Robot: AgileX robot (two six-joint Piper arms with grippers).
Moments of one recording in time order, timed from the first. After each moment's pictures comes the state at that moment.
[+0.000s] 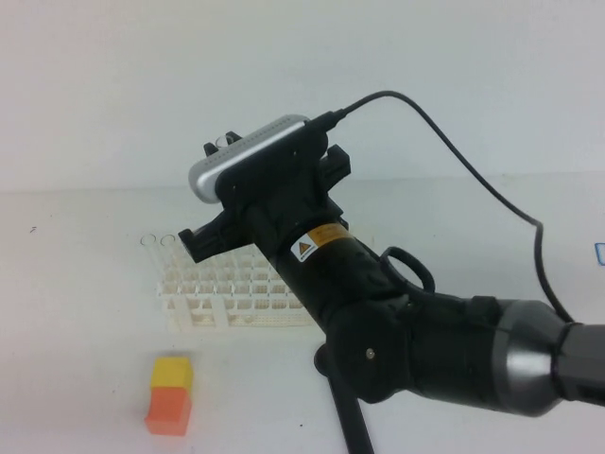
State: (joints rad) right arm 0.98 1.90 -1.23 0.63 -0.73 -0.65; left arm -0.19 -0.01 -0.13 0.25 0.24 -0.41
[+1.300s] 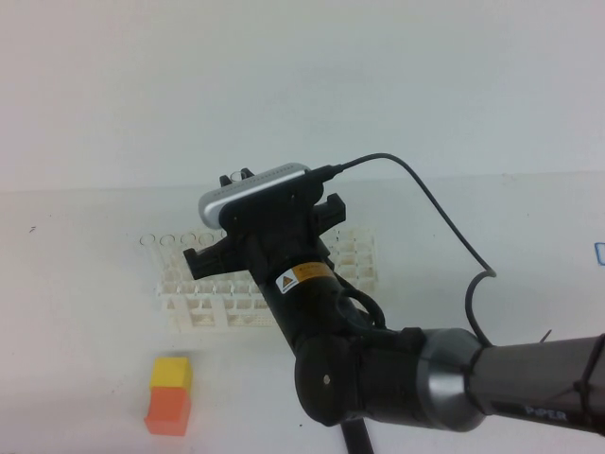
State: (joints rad) right arm 1.00 2.07 -1.28 0.74 -0.88 -0.57; left arm -0.13 -0.01 0.00 -0.14 0.34 0.01
